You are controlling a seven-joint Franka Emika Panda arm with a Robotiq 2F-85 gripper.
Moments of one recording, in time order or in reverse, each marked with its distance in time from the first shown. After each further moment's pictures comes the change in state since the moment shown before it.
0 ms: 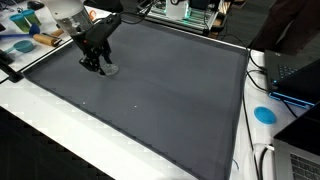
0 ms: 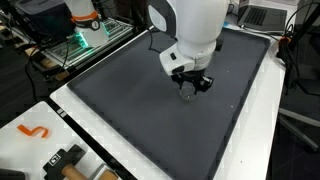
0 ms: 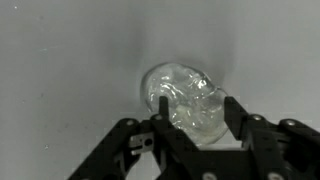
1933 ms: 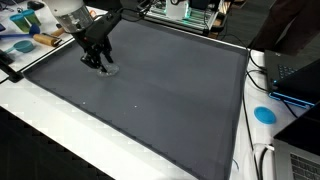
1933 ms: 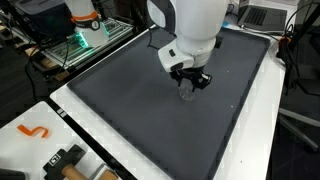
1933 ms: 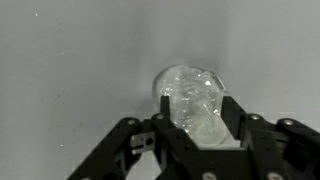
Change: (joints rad) arm -0.001 -0.023 -0.001 -0.008 -0.003 -0.044 0.003
